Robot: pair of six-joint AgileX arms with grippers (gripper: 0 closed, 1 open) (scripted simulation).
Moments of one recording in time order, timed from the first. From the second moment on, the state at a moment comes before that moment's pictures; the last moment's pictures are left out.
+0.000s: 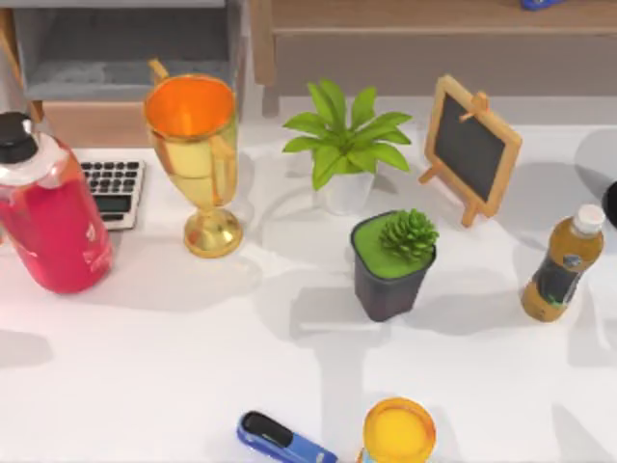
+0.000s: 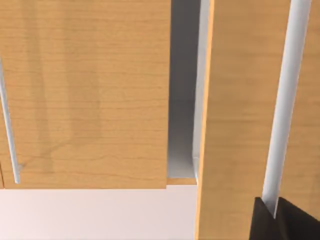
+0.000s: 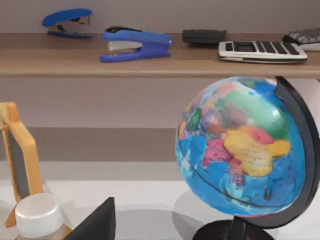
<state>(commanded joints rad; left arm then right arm) 0.68 2.04 0.49 1.50 0.72 1.60 0.00 0.00 0.00 0.00 0.00 0.00</state>
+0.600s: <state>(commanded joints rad) 0.68 2.04 0.49 1.50 0.72 1.60 0.00 0.00 0.00 0.00 0.00 0.00</state>
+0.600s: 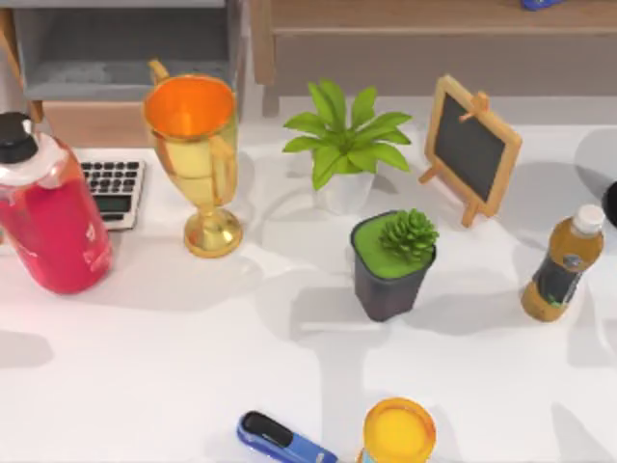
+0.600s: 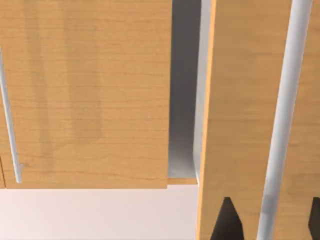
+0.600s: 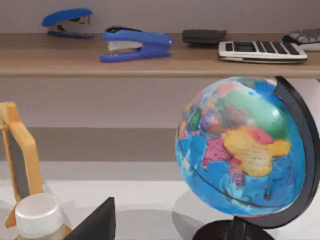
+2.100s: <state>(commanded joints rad) 0.74 2.02 0.45 1.51 0.76 1.60 0.00 0.00 0.00 0.00 0.00 0.00</state>
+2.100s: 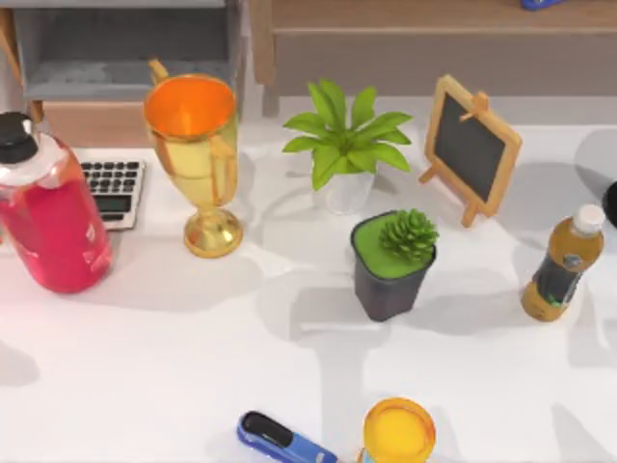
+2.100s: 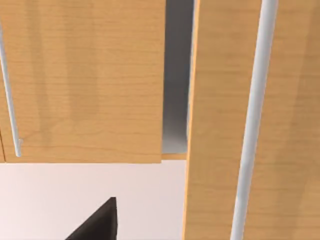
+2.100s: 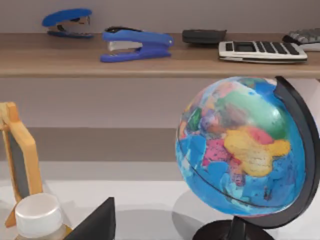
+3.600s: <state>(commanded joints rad) 0.57 2.33 2.26 -0.89 0.21 1.05 0.00 0.00 0.00 0.00 0.00 0.00</state>
